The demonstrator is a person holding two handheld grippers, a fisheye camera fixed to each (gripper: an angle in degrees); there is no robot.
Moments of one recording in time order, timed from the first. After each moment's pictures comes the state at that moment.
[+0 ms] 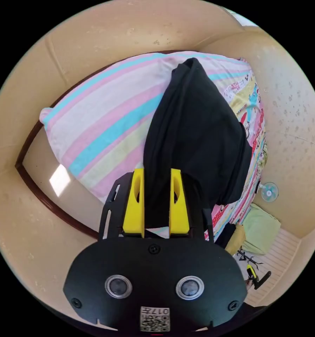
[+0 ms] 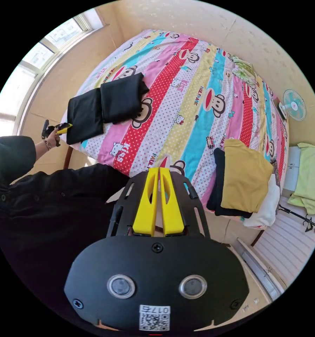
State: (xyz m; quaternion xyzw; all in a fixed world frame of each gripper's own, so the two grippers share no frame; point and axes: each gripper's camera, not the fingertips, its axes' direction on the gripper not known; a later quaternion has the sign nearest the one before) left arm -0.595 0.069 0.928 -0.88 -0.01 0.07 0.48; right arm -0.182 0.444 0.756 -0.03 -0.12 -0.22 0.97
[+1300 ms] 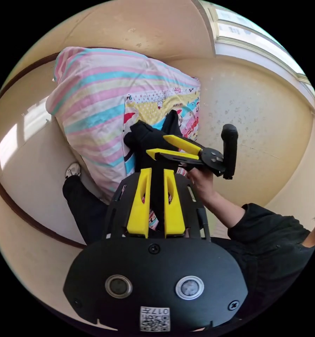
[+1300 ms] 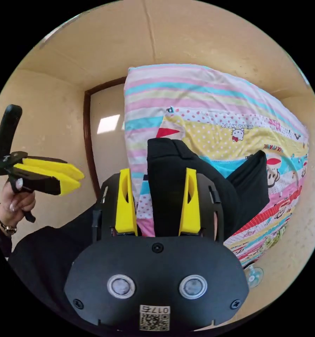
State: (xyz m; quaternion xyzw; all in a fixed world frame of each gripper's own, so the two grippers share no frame) left arm -0.648 -0.157 0.891 -0.86 0.12 -0.18 0.47; right arm -0.791 0.539 0.869 -0.03 0.05 -0.70 0.71
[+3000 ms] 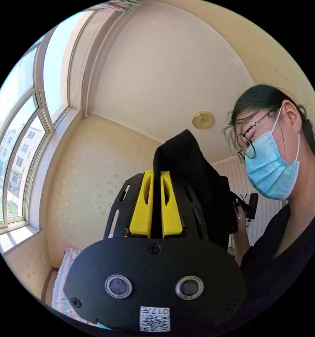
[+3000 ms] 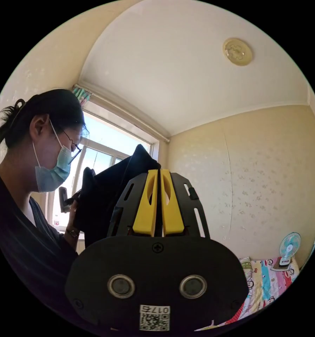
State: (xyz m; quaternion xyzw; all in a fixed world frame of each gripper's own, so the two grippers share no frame) left arm -0.346 -0.553 0.521 -0.25 0.70 0.00 0.67; right arm -0.018 0.815 0.431 0.75 -0.34 -0.19 0.53
